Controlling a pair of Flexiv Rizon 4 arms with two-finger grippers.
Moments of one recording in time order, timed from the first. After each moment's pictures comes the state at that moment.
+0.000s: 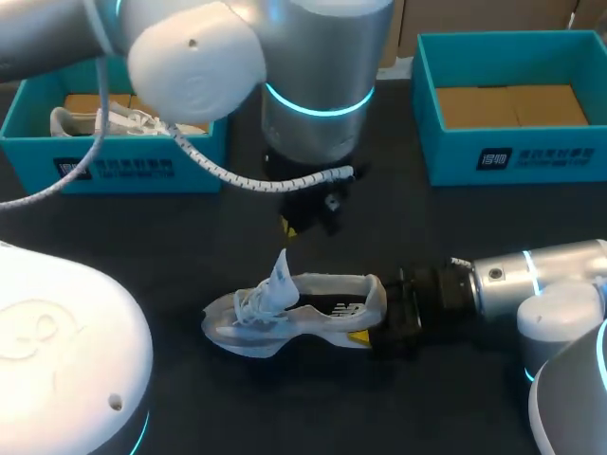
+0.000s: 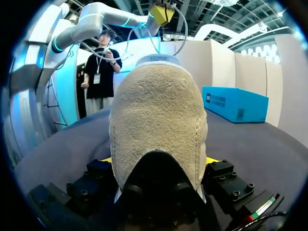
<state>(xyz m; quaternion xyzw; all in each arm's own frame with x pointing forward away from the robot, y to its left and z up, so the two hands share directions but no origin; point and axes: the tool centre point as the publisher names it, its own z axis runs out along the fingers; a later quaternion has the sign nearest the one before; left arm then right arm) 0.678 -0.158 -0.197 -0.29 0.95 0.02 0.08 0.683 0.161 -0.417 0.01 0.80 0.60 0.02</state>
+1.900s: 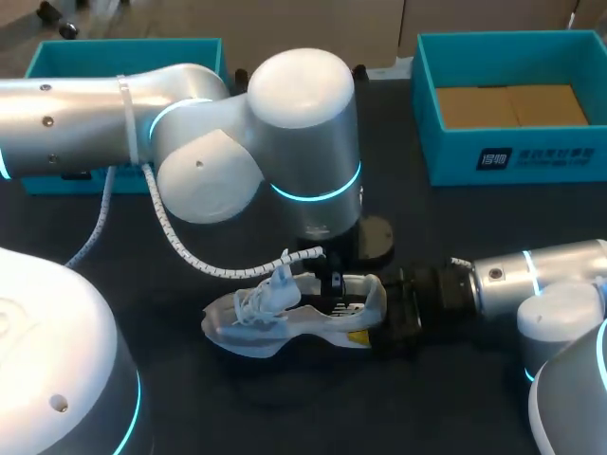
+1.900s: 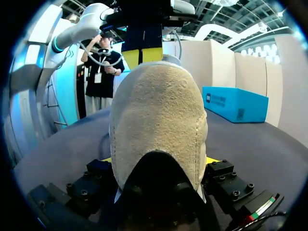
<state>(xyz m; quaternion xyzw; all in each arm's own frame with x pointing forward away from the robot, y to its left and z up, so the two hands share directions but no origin) 0.657 -0.205 -0.326 0.03 1.00 -0.06 0.00 0.683 0.161 -0.417 0.01 0.80 0.60 0.02</state>
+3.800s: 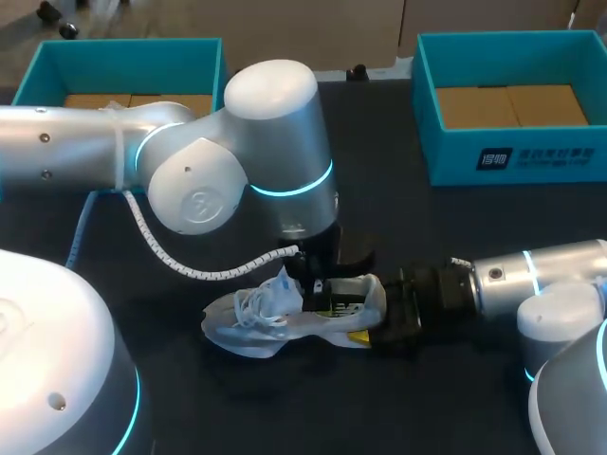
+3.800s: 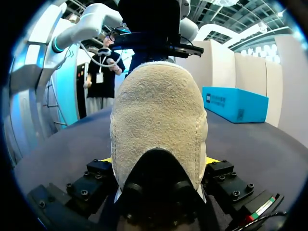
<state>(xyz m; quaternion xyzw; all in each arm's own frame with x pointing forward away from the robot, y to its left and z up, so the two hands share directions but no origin) 0.651 -0.191 -0.360 0.06 0.99 -0.09 -0.07 0.683 0.161 -0.417 0.01 0.80 0.60 0.02</state>
